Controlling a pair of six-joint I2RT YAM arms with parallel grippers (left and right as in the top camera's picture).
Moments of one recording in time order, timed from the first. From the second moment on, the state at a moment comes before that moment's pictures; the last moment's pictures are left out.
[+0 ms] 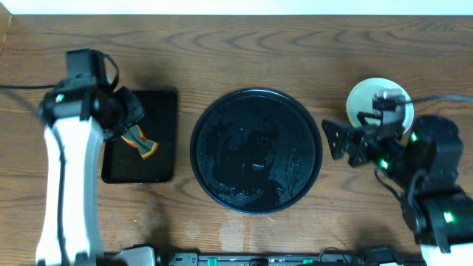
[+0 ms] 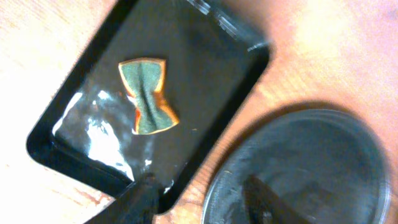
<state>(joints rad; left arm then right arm) 0.15 1.42 1.39 -1.14 0.09 -0.51 0.13 0.83 0.97 -0.67 -0.37 0.22</state>
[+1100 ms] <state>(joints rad) 0.15 1.17 1.39 -1.15 0.10 -0.52 0.13 0.65 0.96 -1.01 -0.32 0.17</state>
